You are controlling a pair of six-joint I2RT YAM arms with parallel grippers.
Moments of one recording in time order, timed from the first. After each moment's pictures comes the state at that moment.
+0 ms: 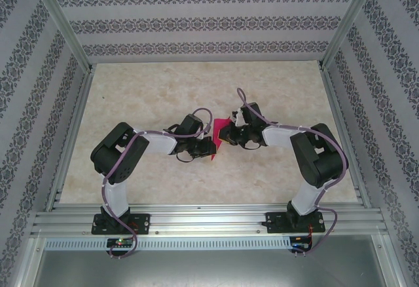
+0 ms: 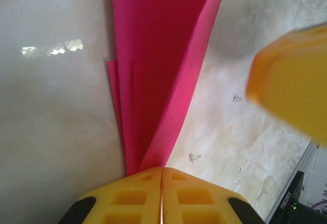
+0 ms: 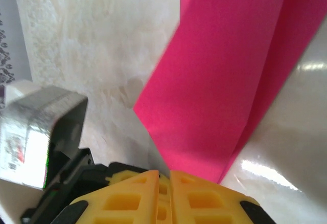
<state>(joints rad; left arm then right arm) -0.66 1.90 0.94 0.05 0.54 -0.82 0.44 1.75 0.84 0.01 -0.60 0.77</state>
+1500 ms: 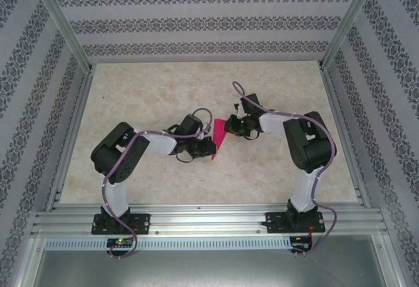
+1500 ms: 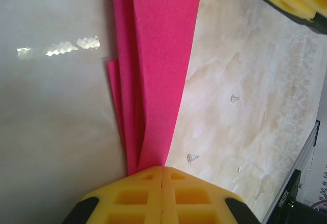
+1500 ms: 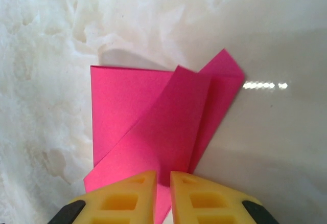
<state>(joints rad) -0.66 1.91 0.93 0.08 0.55 -0.82 0.36 1.92 1.06 -0.17 -0.44 0.54</state>
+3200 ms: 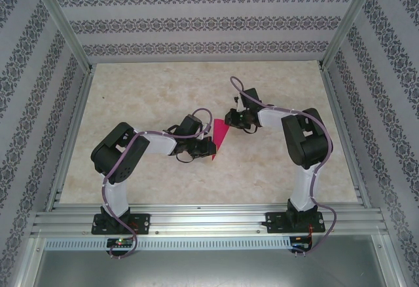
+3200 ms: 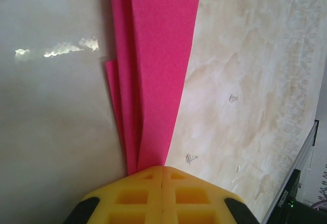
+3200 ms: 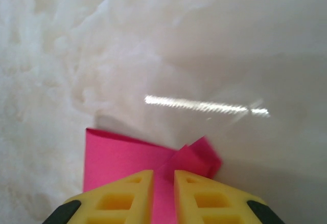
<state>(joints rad) -0.66 1.91 0.92 0.09 0.55 -0.82 0.34 1.98 1.15 -0.17 -0.36 0.47</state>
